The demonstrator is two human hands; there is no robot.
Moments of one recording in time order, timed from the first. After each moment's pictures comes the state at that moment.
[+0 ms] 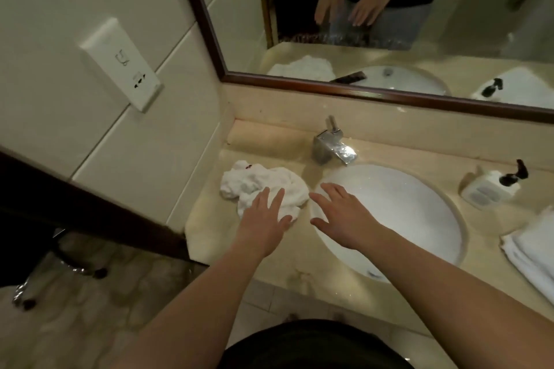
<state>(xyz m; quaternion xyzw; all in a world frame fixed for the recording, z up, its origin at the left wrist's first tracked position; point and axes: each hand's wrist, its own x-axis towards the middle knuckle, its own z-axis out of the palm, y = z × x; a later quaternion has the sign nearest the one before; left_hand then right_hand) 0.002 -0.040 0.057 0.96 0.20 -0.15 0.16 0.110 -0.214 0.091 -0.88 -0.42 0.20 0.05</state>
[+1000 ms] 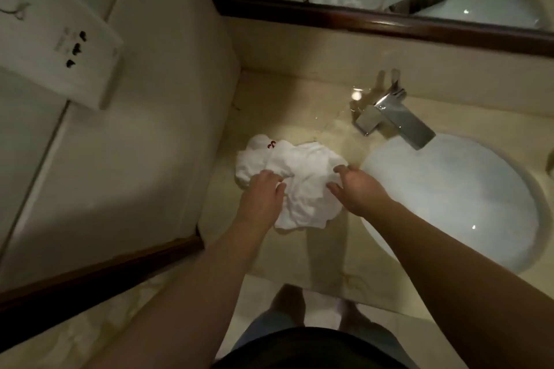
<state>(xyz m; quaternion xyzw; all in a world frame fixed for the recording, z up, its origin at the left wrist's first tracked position) 0.055 0.106 -0.051 0.92 0.23 -0.14 0.27 0.176 -0.075 -0.036 -0.90 -0.23 0.35 0.08</state>
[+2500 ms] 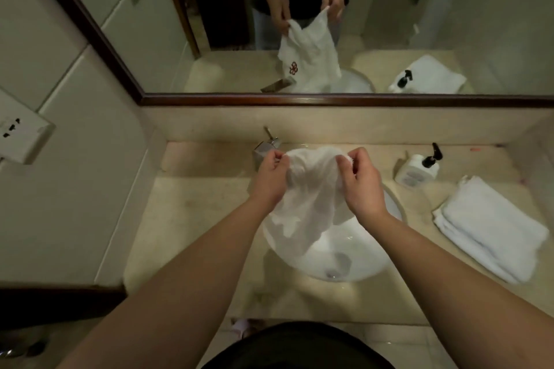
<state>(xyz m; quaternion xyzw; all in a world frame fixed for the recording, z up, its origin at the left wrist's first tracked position) 0.168 -0.119 0.106 0.75 0.24 0.01 0.61 0.193 -0.292 0.112 -0.87 -0.01 0.02 0.49</state>
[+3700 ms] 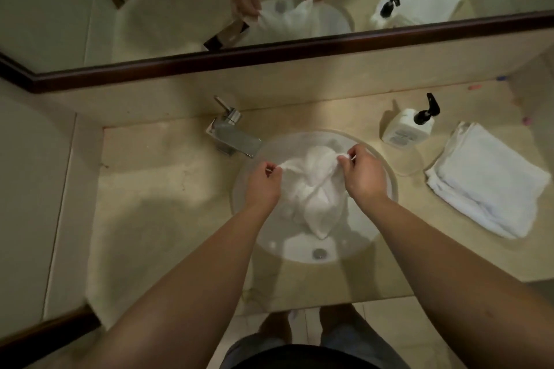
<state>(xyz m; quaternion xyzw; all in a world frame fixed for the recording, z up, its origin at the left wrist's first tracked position) 0.212 -0.164 -0.017 0.85 0.28 -0.14 0.43 0.253 -0.360 -0.009 -0.94 0.10 0.10 0.30</state>
